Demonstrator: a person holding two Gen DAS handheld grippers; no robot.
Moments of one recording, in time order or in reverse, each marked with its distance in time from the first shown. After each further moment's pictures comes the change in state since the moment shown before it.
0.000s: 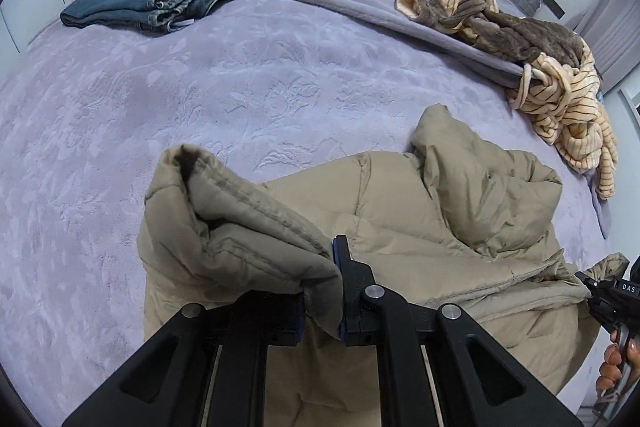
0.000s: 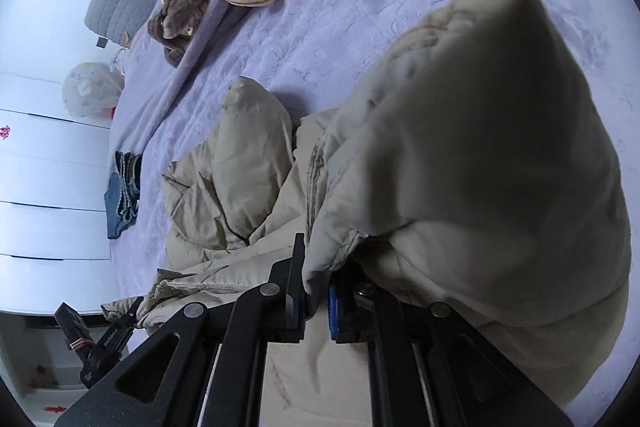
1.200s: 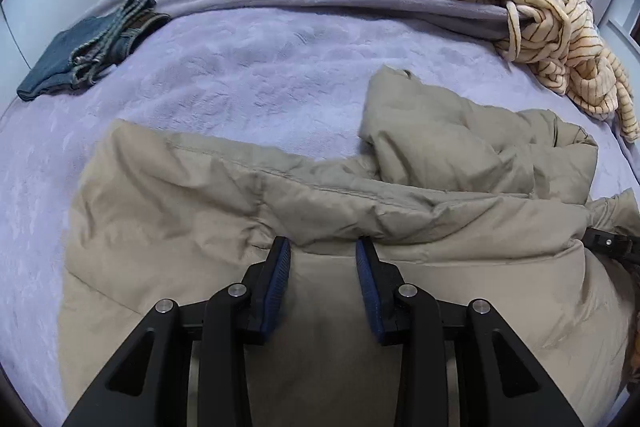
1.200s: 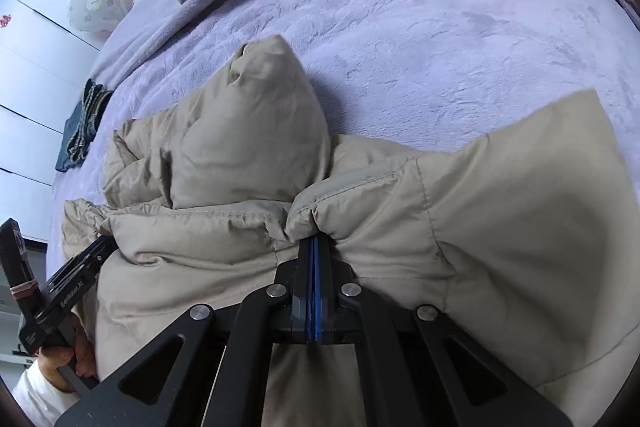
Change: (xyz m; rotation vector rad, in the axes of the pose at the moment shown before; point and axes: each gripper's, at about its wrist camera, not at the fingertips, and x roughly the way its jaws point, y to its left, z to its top) left arm 0.072 -0.067 0.009 0.222 -0.086 0.081; right arm 0.070 0.025 0.025 -0.344 0.001 -0.146
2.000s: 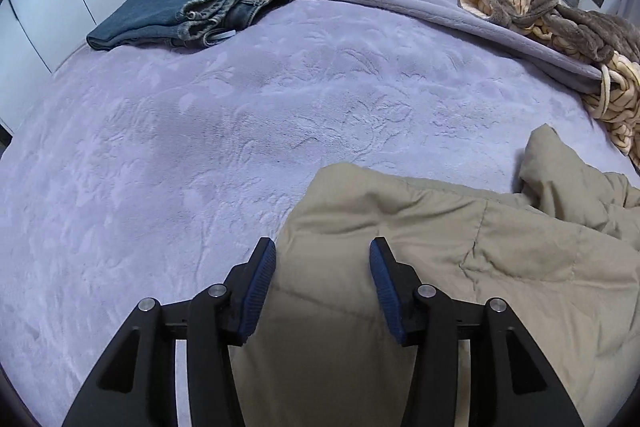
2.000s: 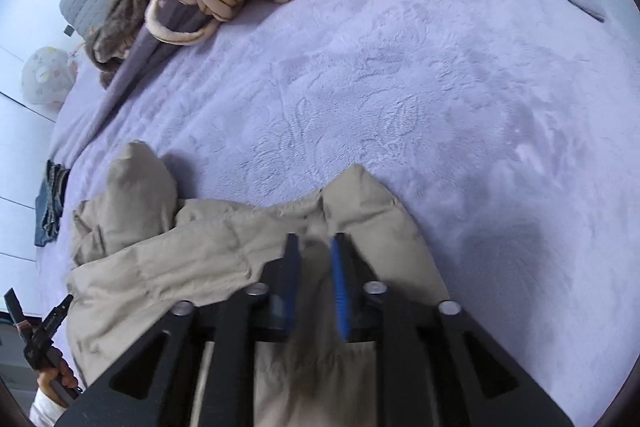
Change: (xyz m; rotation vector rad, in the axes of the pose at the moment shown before) left arm -0.015 0.105 -0.006 -0.181 0.026 0.149; right arm -0.054 -0.088 -0.006 0.215 -0.123 -0.113
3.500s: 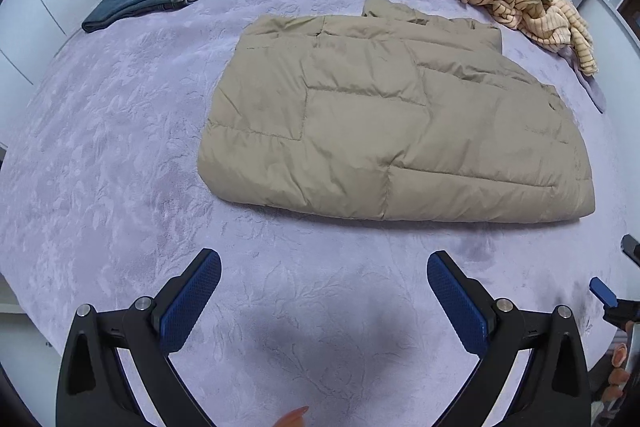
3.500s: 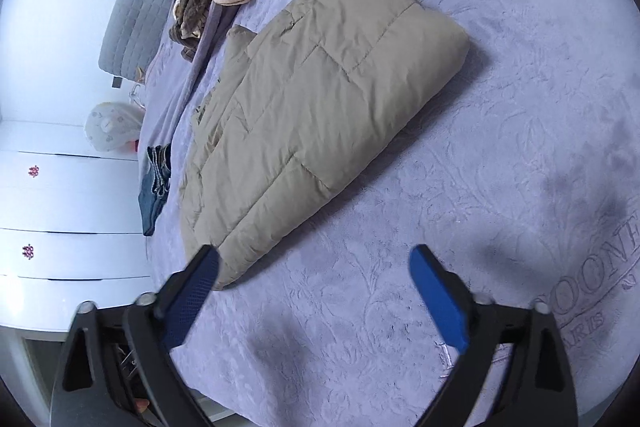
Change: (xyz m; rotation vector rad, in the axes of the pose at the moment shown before) left arm -0.197 -0.018 -0.184 0.162 0.153 -0.115; right arm -0.139 -0.006 -0.252 0.327 0.071 0.337
